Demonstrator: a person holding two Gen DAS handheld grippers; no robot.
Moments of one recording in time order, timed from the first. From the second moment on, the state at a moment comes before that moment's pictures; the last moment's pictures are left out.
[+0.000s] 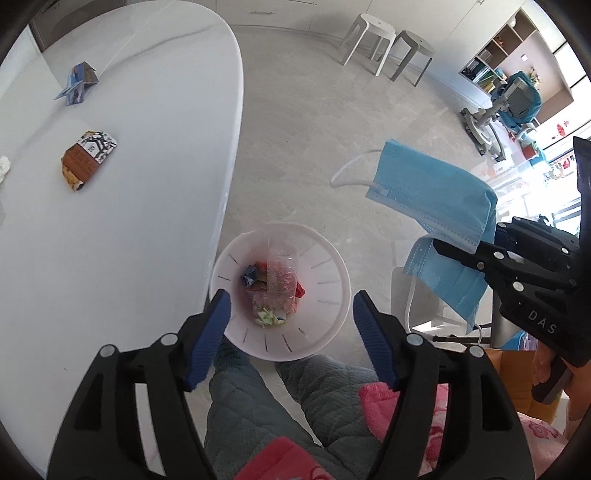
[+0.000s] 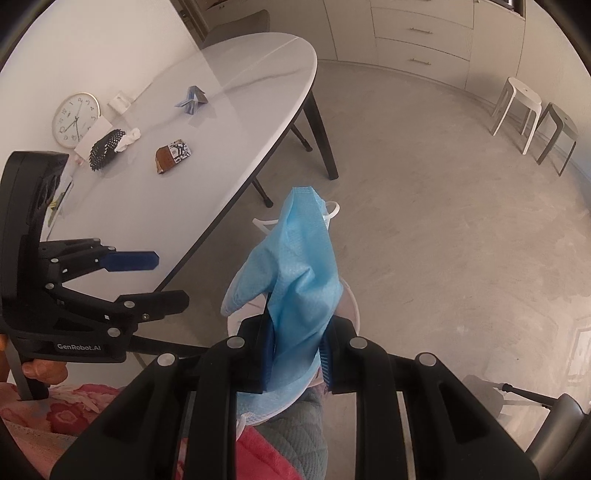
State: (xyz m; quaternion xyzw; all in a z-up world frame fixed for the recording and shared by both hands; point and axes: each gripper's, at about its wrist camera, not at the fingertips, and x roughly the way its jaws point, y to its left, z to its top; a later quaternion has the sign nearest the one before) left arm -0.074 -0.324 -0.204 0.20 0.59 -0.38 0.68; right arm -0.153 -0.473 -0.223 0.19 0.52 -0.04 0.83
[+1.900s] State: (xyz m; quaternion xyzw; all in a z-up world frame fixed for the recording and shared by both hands) left arm 0.155 -0.041 -0.108 -0.04 0.52 -0.04 0.85; right arm 0.054 -0.357 -0.123 0.12 0.44 0.00 0.89
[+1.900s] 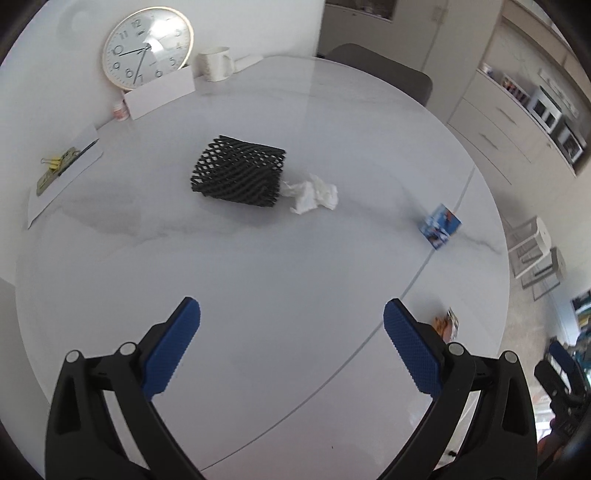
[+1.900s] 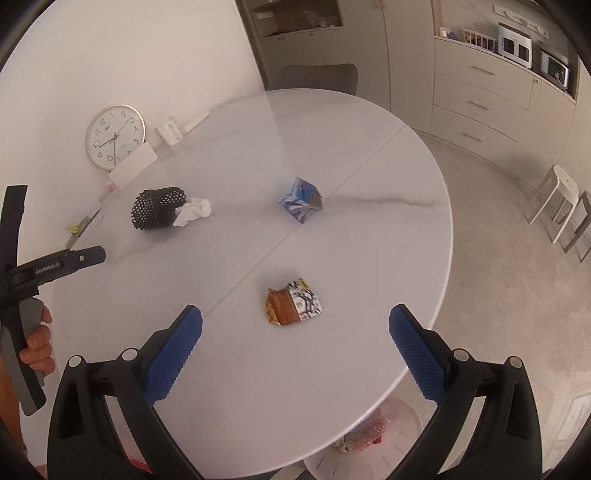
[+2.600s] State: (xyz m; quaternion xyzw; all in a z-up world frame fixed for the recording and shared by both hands) left arm 0.366 0.021 -0.200 -0.25 0.56 0.17 0.77; right arm 0.239 -0.352 -0.155 0.12 0.46 -0.01 0.88
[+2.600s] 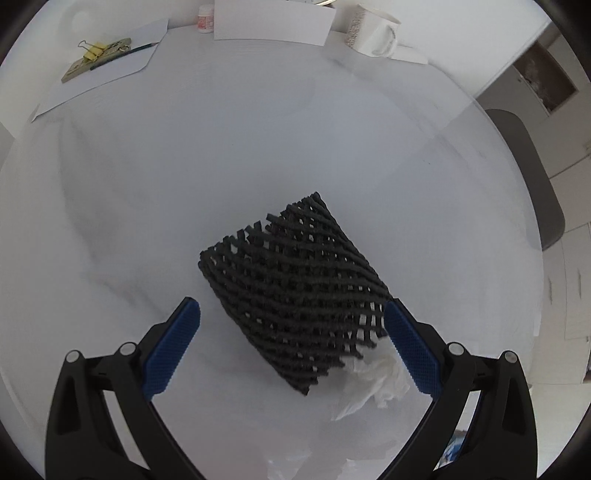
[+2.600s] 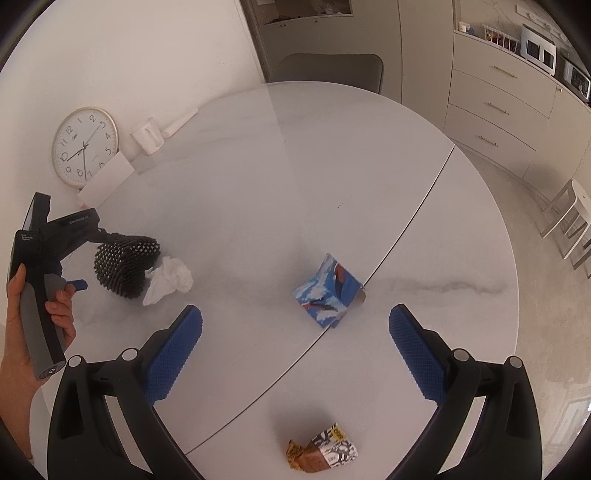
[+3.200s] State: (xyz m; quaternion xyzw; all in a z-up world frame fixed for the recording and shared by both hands) left arm 0.385 0.023 -0.240 -0.24 0.61 0.16 0.74; right arm 0.287 -0.377 -0.215 0.13 0.52 0.01 0.84
